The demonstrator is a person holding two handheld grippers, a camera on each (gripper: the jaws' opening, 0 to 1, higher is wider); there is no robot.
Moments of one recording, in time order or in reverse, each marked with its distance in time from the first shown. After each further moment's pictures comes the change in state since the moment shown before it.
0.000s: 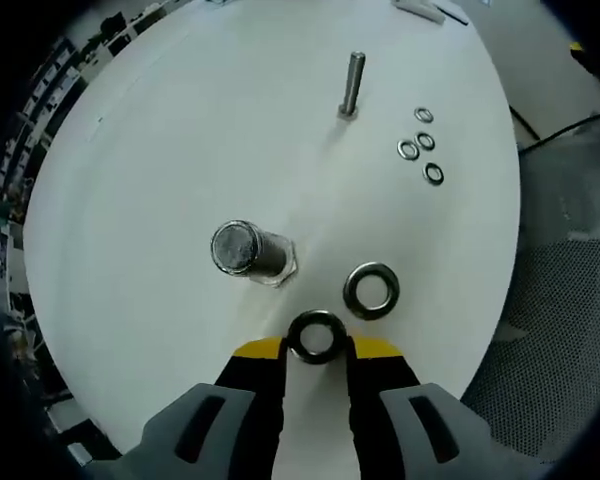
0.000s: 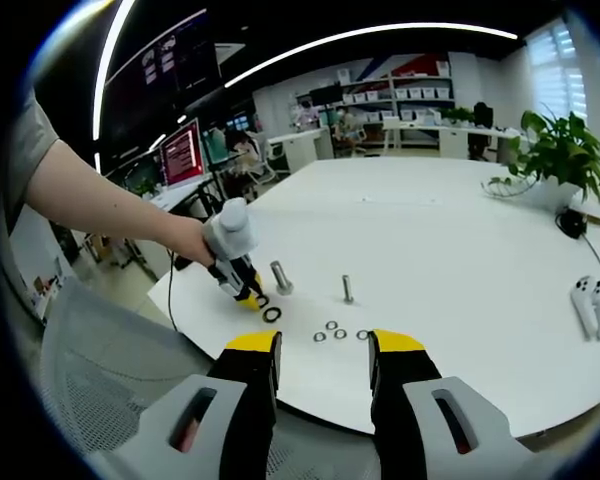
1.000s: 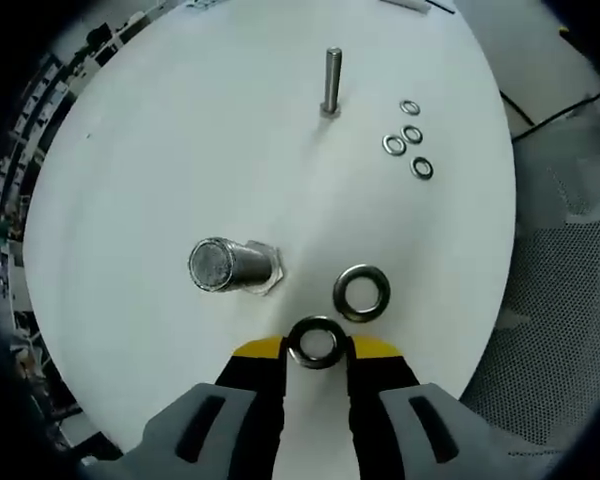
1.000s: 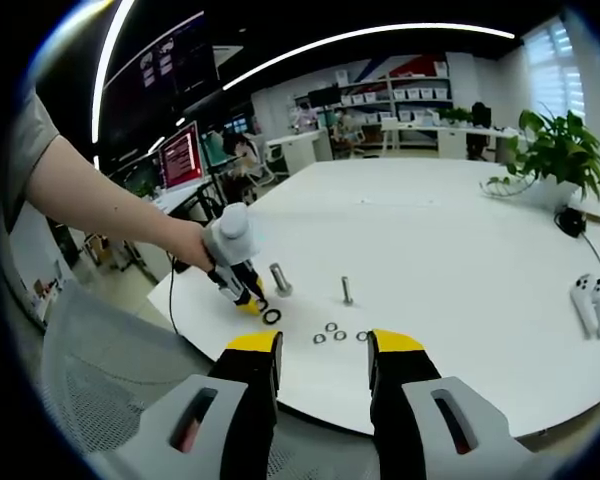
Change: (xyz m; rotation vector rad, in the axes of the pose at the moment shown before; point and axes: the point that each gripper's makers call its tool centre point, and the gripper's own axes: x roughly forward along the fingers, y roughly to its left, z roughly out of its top) left arm 0.001 -0.004 0.003 0.050 0.012 -0.003; right arm 0.000 -0.001 0.001 0.008 -0.007 0.001
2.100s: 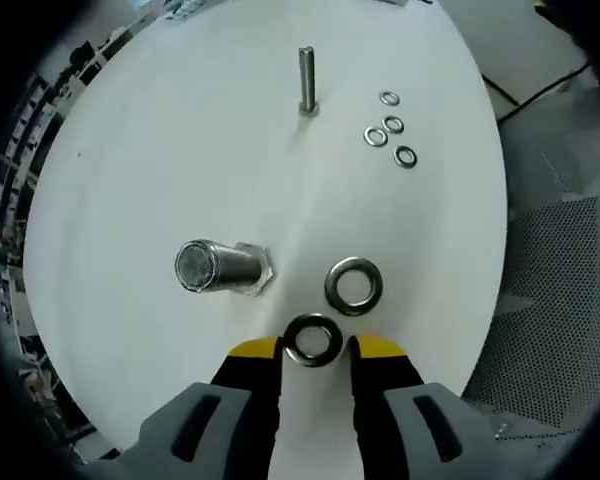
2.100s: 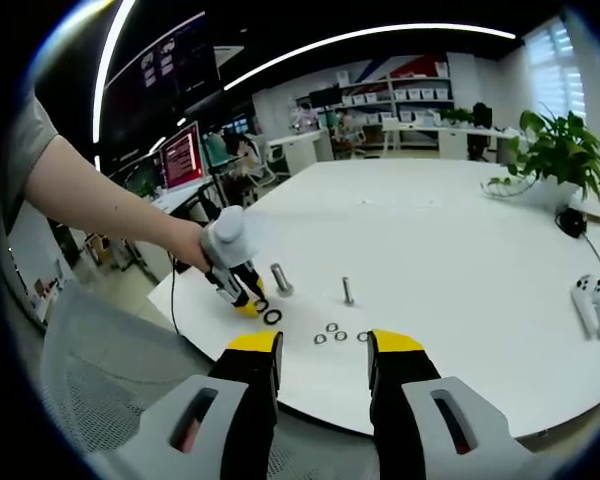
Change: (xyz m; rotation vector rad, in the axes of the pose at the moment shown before) left arm 0.000 -0.002 -0.002 0.088 -0.005 -0.008; right arm 0.000 0.000 0.000 -0.001 -0.001 0.004
